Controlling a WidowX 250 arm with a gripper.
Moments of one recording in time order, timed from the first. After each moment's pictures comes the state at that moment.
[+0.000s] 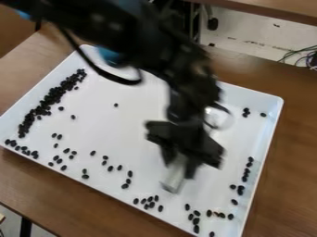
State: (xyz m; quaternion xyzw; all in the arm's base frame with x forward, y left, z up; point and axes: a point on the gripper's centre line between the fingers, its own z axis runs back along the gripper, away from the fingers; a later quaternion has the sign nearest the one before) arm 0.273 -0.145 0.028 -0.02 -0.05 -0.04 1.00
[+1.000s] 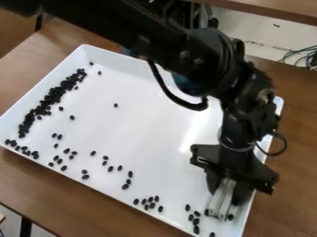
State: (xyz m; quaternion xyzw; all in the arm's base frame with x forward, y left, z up) arm 0.273 -0.202 0.003 -0.05 -0.01 -0.04 1.00
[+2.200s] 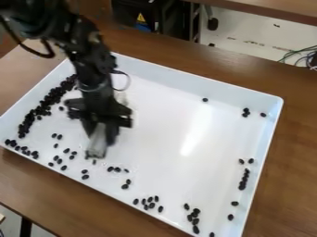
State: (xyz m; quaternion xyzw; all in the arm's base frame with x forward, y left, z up) arm 0.283 0.051 -0.005 0.03 0.00 0.14 0.99
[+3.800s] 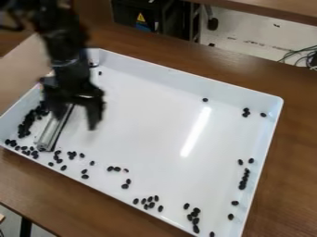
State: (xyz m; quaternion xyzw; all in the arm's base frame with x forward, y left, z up) arm 0.285 0.028 0.041 0.00 -0.01 0.02 1.00
